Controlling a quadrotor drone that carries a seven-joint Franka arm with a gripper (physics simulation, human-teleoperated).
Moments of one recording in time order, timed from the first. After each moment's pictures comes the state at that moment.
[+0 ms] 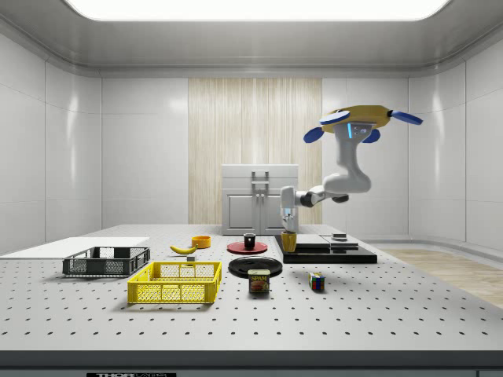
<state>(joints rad) -1.08 -1.57 1.27 -2.76 -1.85 1.68 1.50</state>
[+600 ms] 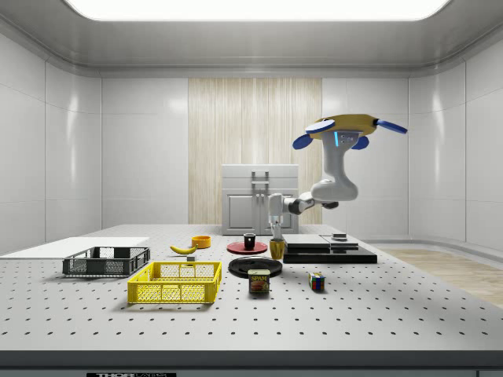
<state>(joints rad) -1.08 -1.57 1.27 -2.76 -1.85 1.68 1.50</state>
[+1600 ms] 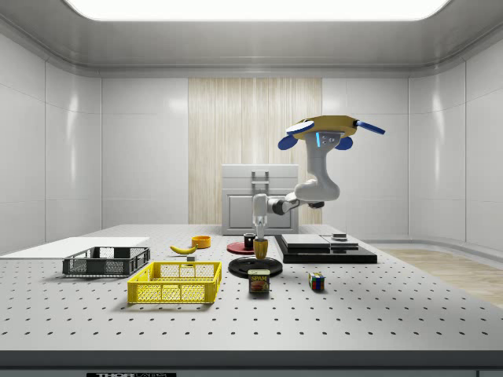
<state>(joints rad) -1.09 -1.57 1.24 -2.75 -1.88 1.70 1.50</state>
